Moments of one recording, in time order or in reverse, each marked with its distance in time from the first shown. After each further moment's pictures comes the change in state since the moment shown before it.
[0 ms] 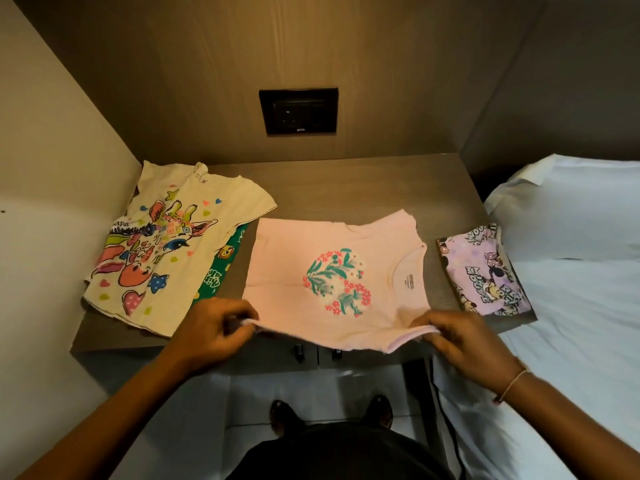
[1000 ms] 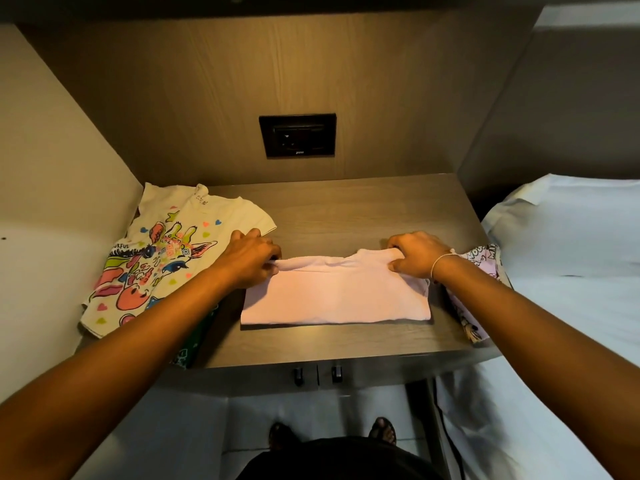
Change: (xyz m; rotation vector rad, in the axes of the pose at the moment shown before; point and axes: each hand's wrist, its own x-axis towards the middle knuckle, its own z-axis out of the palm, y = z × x) left_hand 0.174 -0.031 -0.001 0.756 -0.162 0.032; right_hand 0.193 0.027 -0.031 -0.501 -0.229 0.198
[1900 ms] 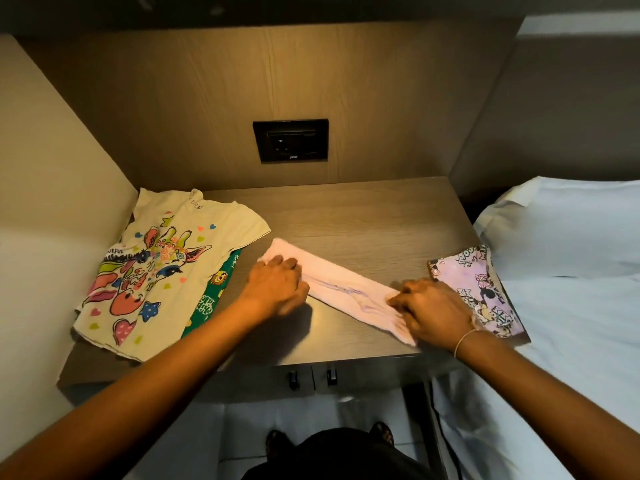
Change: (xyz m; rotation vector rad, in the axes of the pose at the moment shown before) left_hand -0.027 0.081 -0.020 -0.002 -0.165 -0.073; right_hand -0.101 -0.012 0.039 -0.168 0.126 -0.160
